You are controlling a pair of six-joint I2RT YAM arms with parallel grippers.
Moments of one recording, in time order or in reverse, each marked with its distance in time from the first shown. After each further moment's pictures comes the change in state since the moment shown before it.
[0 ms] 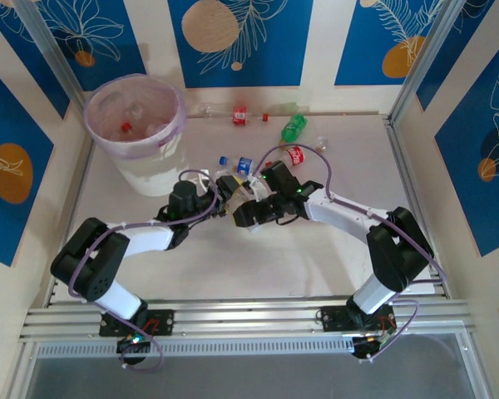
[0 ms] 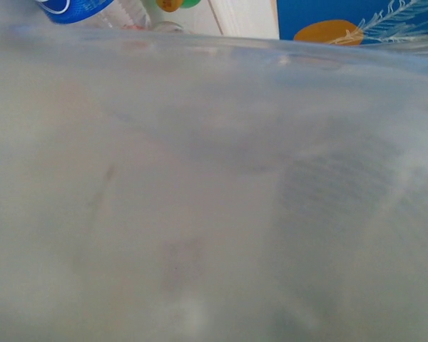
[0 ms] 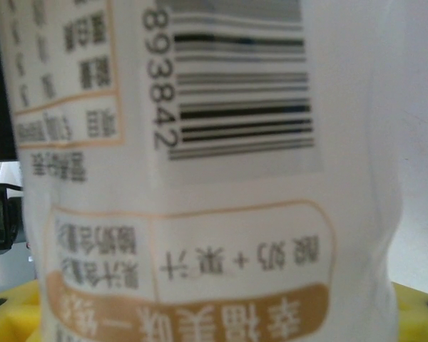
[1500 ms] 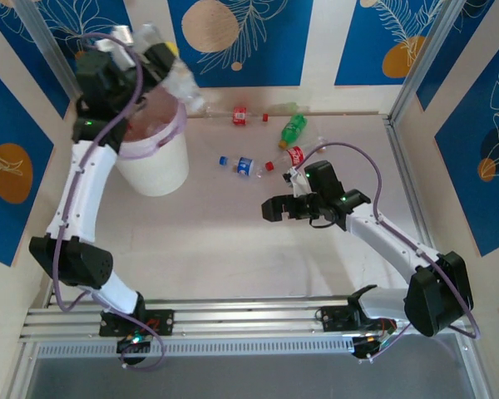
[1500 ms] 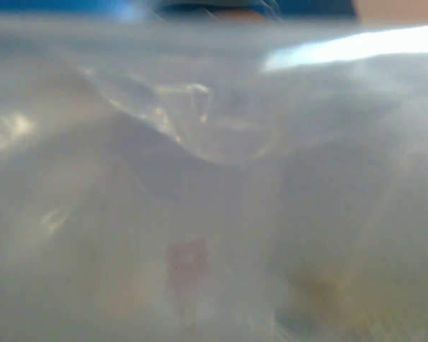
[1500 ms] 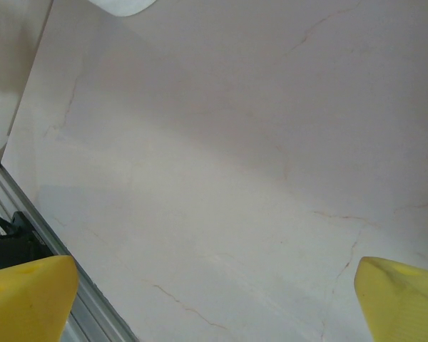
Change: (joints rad) left arm 0.464 0.054 1.258 -0.929 0.068 0.601; right arm -0.203 -0.347 -0.172 -0.087 0.089 -0.026
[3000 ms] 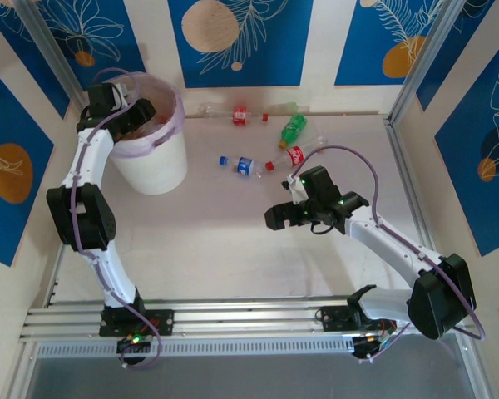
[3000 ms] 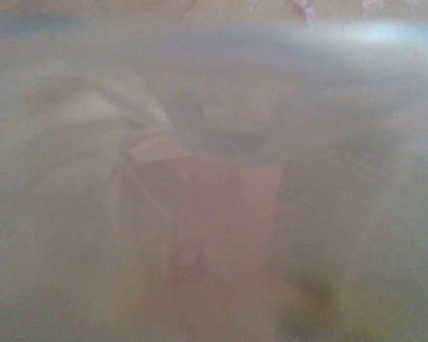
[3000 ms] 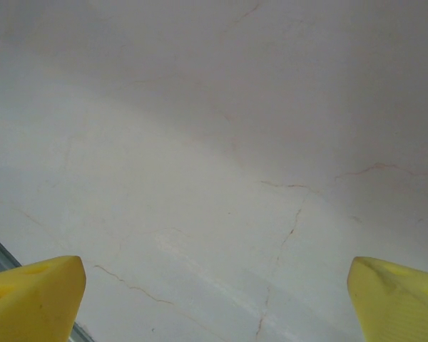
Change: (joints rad) left arm 0.194 0.338 -0.051 -0.292 -0.069 0.303; right arm 0.058 -0.014 0.002 -0.106 0.180 -0.081
